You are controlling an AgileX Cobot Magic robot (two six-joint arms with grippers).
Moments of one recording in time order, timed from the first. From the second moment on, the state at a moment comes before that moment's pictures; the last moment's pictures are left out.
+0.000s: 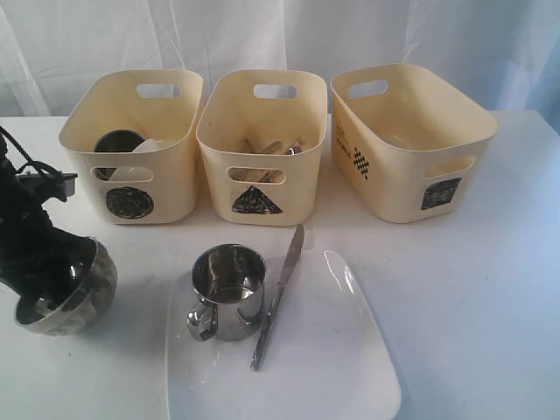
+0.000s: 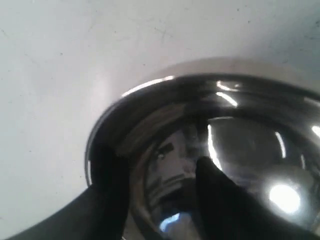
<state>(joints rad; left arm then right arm) -0.11 1.82 -1.15 -0.18 1.03 0.23 0.09 0.01 -0.01 0.06 0.33 -0.03</state>
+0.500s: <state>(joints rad) -0.11 1.77 -1.15 -0.18 1.05 0.24 0.09 0.01 -0.01 0.06 0.33 -0.03</state>
